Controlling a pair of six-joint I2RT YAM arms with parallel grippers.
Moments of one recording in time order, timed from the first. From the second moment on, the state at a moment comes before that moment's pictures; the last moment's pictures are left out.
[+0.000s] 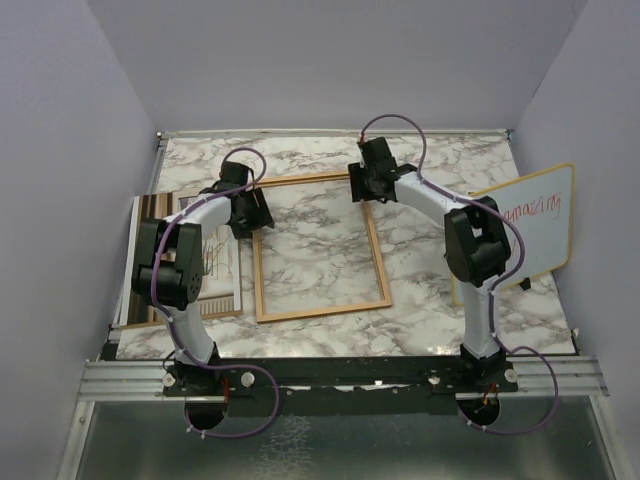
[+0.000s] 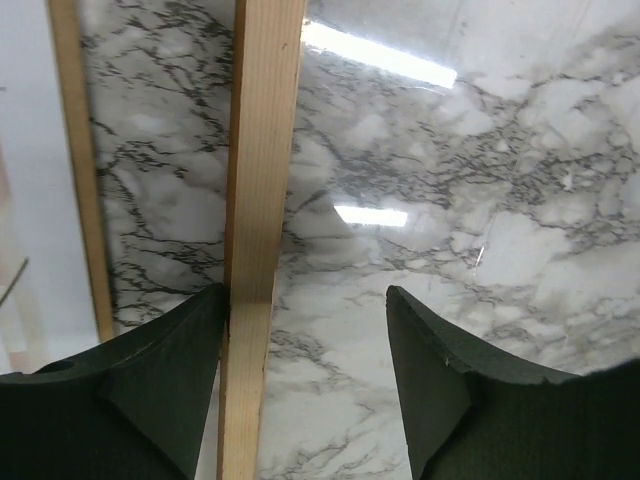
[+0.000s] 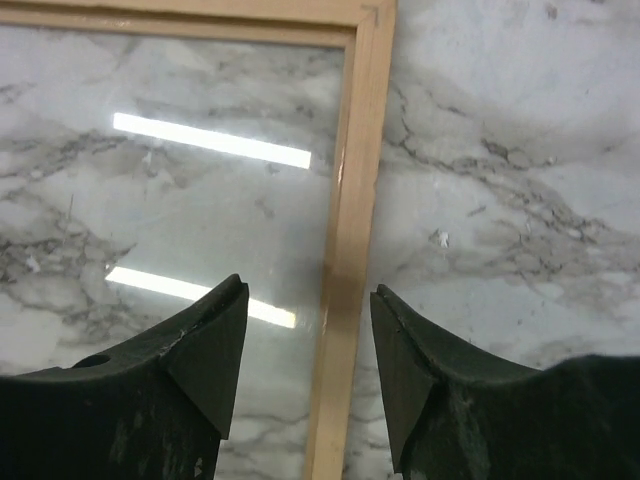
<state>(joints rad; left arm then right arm) -0.15 1.83 1.18 -0.42 0.12 -0.53 0.46 2.15 1.68 -0.35 0.12 0.19</state>
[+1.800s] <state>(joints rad) -0.02 1.35 0.66 -0.35 -0.14 -0.72 0.84 1.87 1.31 -0.07 -0.39 0.85</state>
